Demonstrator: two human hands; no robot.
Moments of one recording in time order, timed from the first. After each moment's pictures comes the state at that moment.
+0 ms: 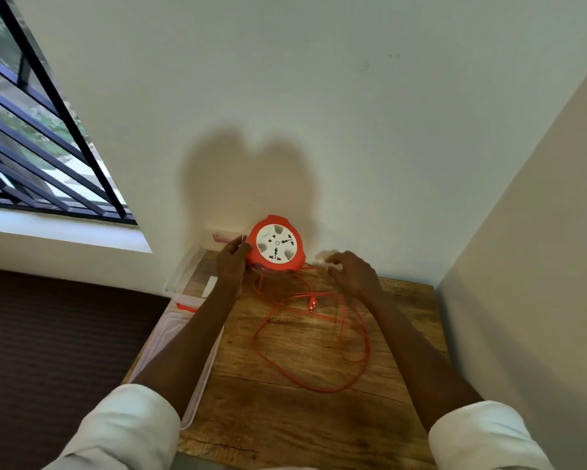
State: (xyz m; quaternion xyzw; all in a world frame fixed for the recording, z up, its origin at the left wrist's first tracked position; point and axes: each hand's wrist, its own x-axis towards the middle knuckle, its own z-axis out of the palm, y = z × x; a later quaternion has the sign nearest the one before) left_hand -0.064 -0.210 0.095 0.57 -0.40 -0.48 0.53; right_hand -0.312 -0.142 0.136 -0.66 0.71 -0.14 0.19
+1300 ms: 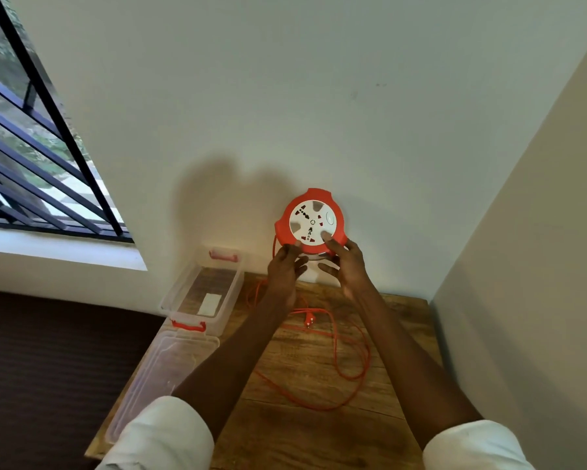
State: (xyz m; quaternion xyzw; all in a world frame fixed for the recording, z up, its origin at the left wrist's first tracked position) left_hand -0.164 -0.184 0.130 0.45 -0.38 -0.63 0.50; right_hand -0.305 -0.188 0.133 -0.32 0.53 -0.59 0.52
